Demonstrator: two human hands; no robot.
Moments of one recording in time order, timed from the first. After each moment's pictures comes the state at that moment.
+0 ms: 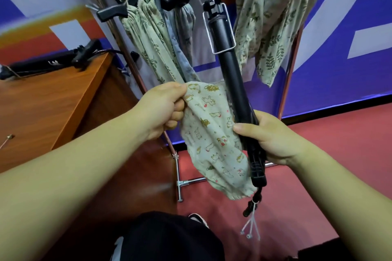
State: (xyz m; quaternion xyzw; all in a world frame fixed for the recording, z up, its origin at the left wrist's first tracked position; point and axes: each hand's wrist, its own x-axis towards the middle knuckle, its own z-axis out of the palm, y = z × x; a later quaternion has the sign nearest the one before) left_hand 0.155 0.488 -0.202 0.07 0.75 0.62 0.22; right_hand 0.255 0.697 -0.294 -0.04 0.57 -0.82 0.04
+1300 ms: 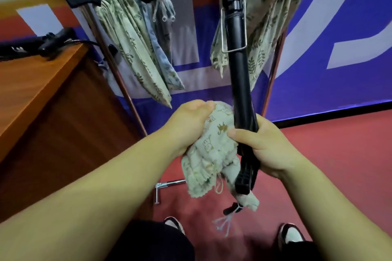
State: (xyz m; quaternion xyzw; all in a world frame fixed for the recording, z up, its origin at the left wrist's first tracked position) left_hand 0.186 0.573 -0.262 0.10 0.79 0.57 0.19; right_hand 0.275 0.731 -0.302 0.03 0.63 -0.78 -0.03
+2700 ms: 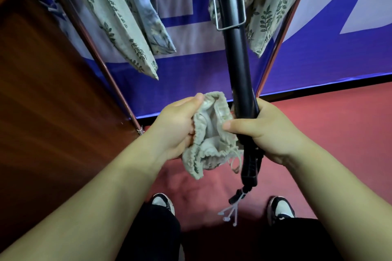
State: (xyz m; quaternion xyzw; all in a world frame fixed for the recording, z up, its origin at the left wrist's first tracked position) left_hand 0.172 0.561 -0.342 0.06 0.59 0.73 0.35; right_hand 0.244 0.730 -0.349 0.11 0.69 -0.71 0.02
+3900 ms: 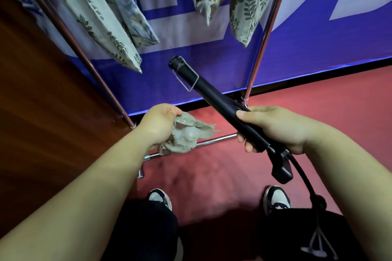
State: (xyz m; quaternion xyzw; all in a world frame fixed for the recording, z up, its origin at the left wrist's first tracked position) left_hand 0.122 0.545 -0.418 0.09 0.90 0.39 0.19; right_hand 0.261 0.776 -0.358 0.18 0.70 -0.67 0.19
